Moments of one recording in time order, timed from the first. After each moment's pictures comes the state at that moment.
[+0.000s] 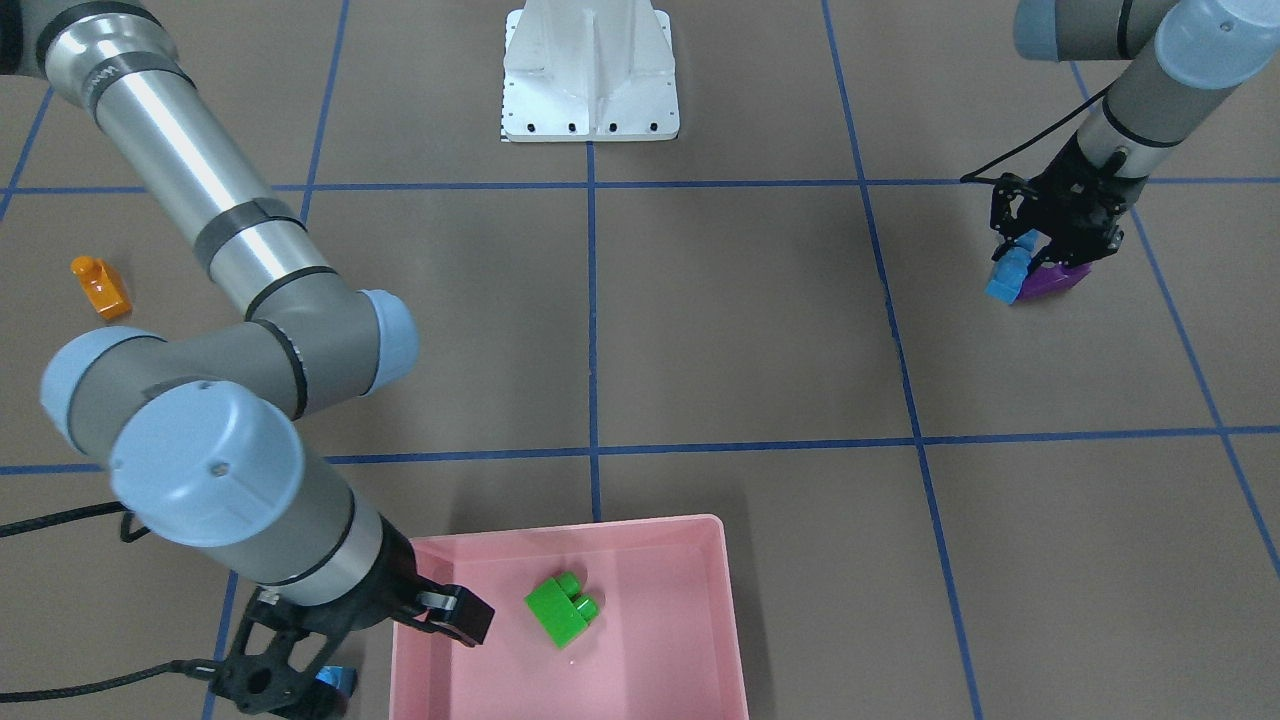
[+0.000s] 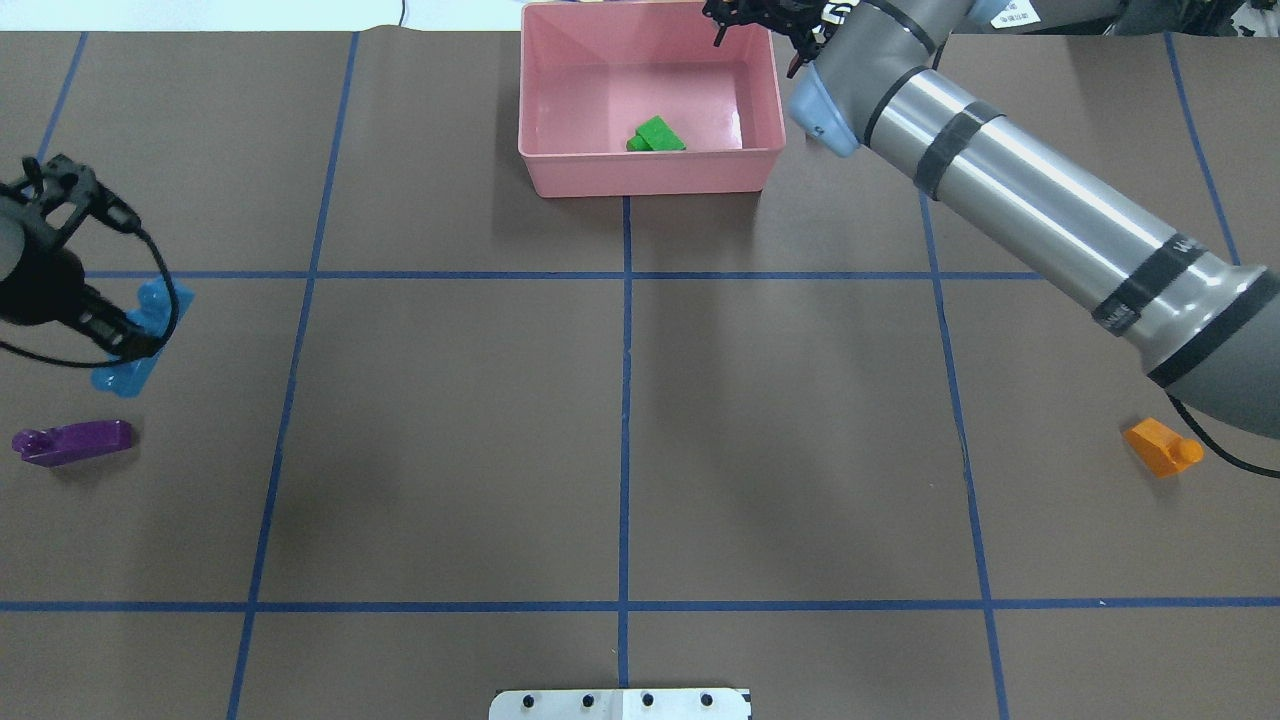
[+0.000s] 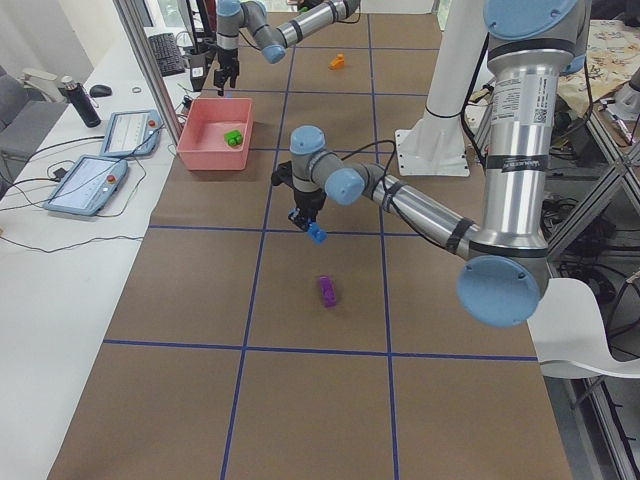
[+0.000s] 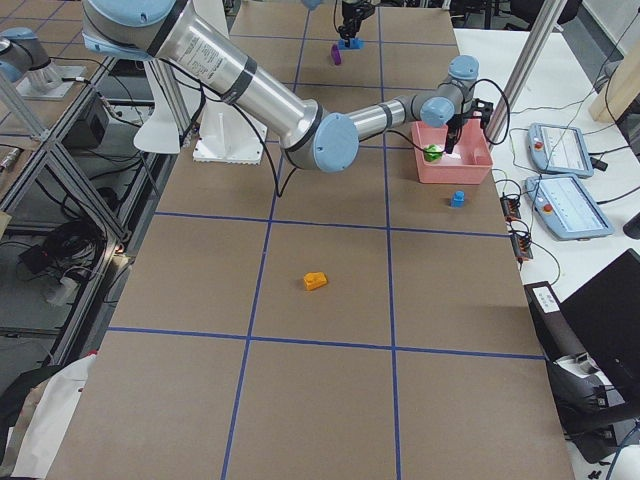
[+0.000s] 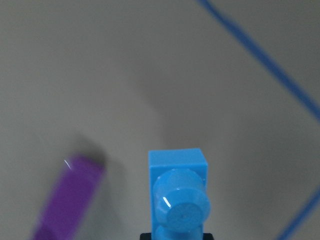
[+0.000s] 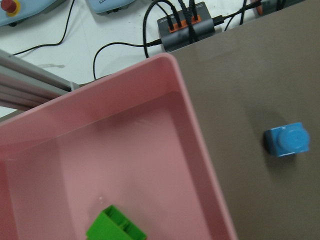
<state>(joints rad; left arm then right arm) -0.98 -1.73 -1.97 -1.62 -2.17 -0.26 1.02 -0.58 0.90 -1.08 2.19 1.23</state>
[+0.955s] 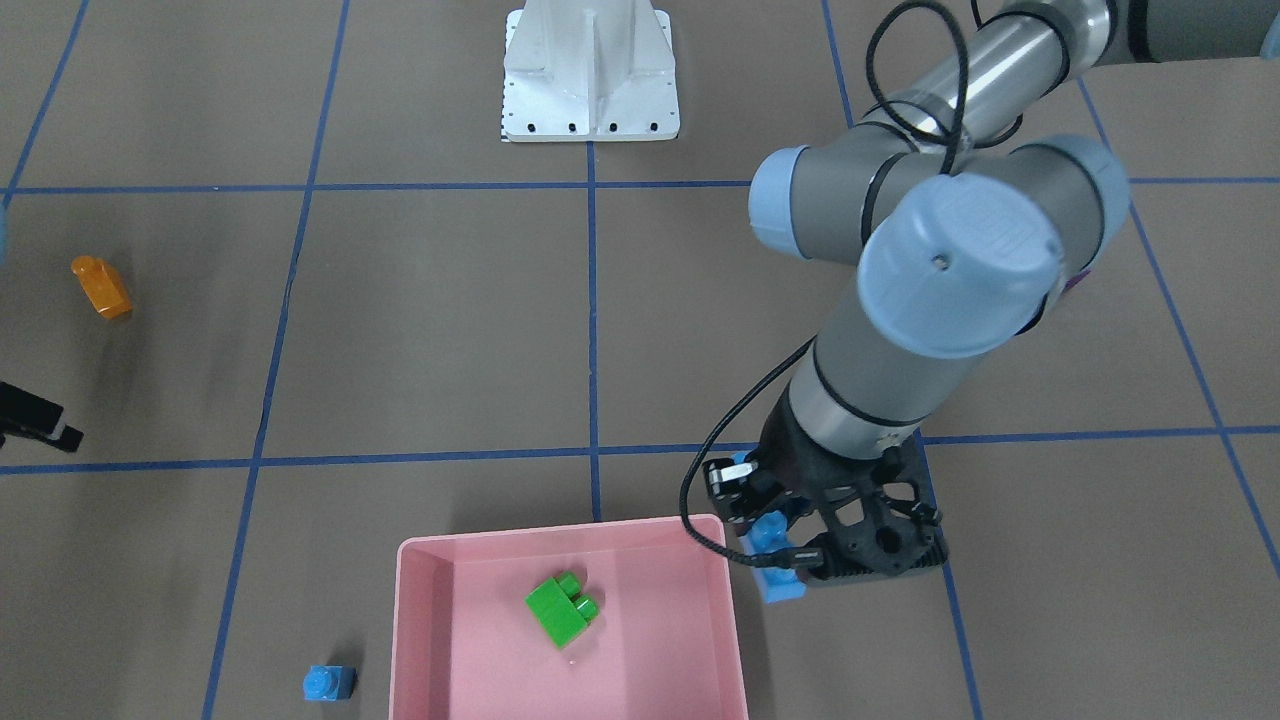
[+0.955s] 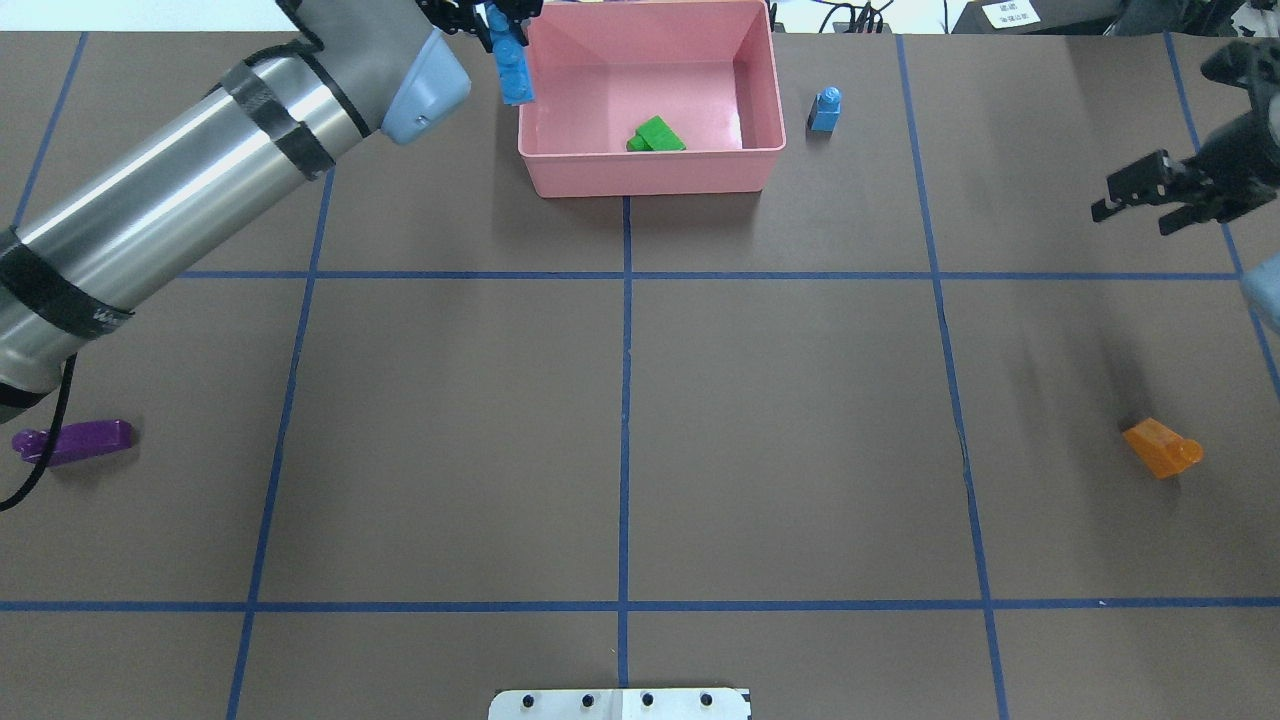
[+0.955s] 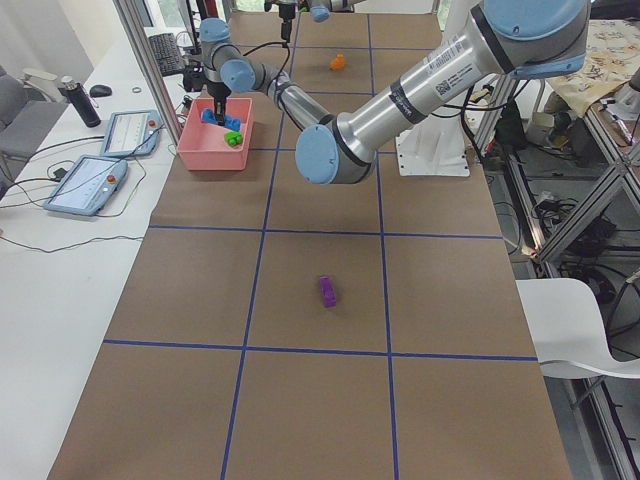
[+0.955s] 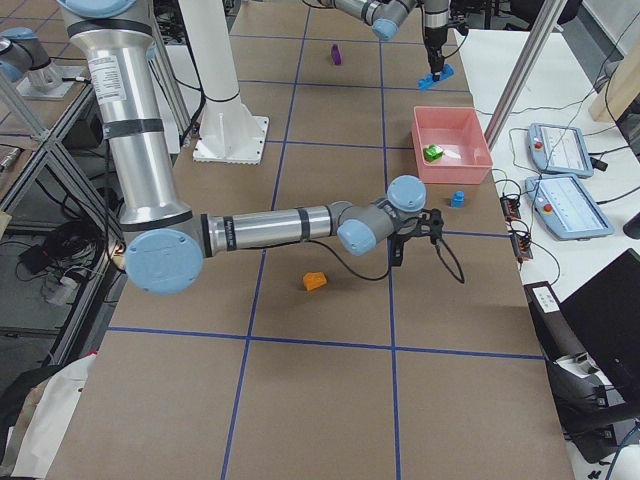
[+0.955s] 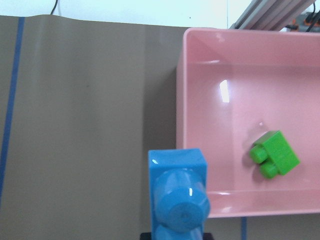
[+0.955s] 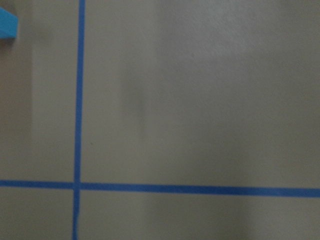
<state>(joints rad) -0.95 -2.67 -1.05 -1.88 -2.06 -1.12 1.23 -1.46 1.54 -1.08 2.42 0.66</state>
